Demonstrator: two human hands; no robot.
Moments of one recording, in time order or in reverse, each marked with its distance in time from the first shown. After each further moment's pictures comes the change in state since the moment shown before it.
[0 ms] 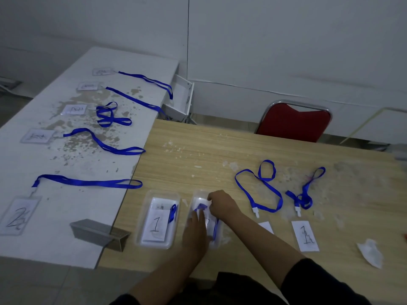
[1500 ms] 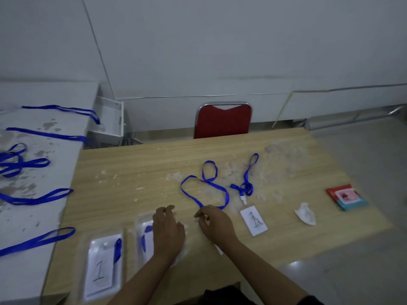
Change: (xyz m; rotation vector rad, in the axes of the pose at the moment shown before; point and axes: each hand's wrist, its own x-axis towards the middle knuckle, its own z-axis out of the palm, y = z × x) left_hand 0.013 0.078 -0.041 -0.181 0.305 0.287; right_hand -0.100 0.101 -0.002 0.385 0.559 0.067
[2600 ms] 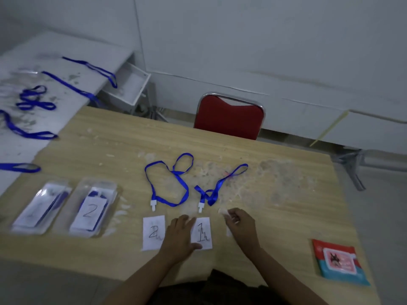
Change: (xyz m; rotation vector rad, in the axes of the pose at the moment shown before) left_hand -0.007 0.162 0.208 0.157 -0.288 -0.125; right_hand 0.045 0.259 -0.153 0.221 -0.105 0.082
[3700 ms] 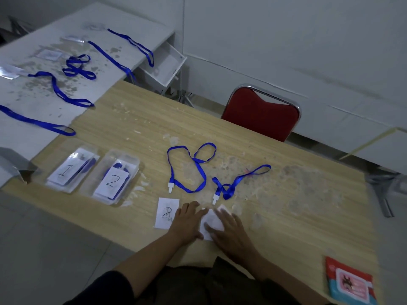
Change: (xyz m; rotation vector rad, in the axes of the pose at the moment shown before) left_hand 0.003 -0.010 0.004 0.059 -0.014 -0.036; right_hand -0.018 -0.001 0.027 -0.814 -0.645 -0.527
